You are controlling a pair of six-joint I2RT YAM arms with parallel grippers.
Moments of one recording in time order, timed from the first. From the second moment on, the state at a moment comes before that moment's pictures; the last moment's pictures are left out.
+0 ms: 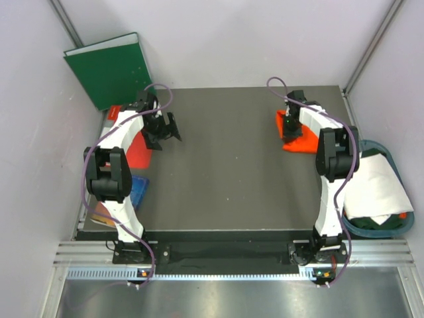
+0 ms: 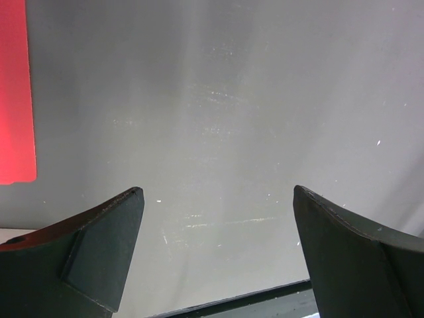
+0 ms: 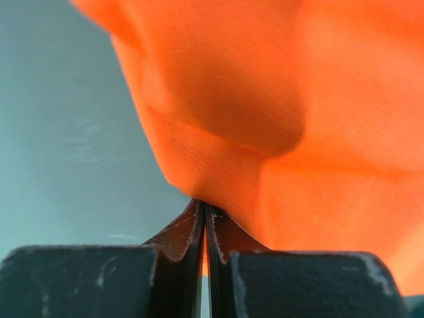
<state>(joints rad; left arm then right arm) -0.07 1.87 1.57 -0.86 0.25 -0.42 0.12 2.16 1.69 -0.73 0.02 0.15</state>
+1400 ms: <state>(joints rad) -0.07 1.87 1.54 -0.86 0.25 -0.42 0.04 2.38 2.07 -0.82 0.06 0.13</state>
